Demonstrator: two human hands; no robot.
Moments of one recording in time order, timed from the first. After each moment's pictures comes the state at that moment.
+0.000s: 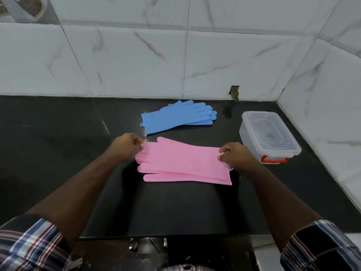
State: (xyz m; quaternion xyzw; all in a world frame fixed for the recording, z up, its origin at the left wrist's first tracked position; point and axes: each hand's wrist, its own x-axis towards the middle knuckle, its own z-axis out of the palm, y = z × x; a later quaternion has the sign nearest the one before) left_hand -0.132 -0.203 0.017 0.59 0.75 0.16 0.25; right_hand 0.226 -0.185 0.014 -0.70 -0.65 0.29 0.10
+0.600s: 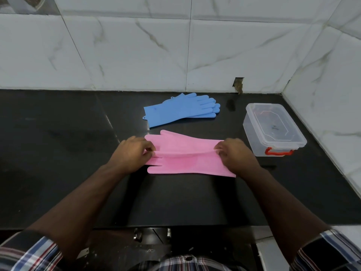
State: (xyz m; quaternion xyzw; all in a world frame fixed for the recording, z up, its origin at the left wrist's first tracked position) left_hand -0.123 -0.243 0.000 0.77 0.62 0.11 0.08; right_hand 0.214 -0.213 0.005 -0.60 -0.79 0.10 0.10
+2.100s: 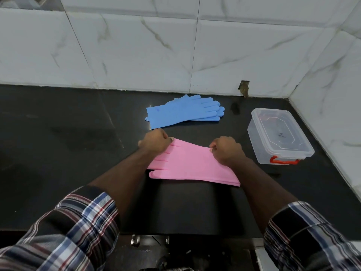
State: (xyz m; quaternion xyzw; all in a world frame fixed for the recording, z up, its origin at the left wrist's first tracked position) left_hand -0.062 -0.178 0.000 0.56 0.77 0.16 0.27; right_hand 0.181 -0.160 -0.004 -0.65 -0.74 0.15 0.02
